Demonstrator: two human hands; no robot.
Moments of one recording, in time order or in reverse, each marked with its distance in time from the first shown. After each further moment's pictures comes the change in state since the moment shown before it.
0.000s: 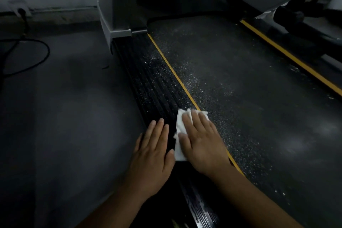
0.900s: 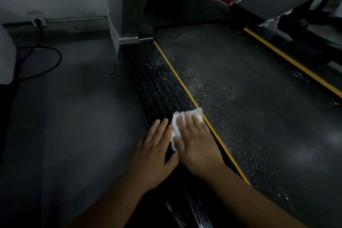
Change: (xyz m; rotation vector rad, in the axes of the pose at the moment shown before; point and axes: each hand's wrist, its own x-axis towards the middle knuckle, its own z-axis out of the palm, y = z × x) left_hand 0.008 -0.005 -0.010 -0.035 -0.084 0.024; right_hand 0.002 -0.019 -0.003 0.004 -0.044 -0.092
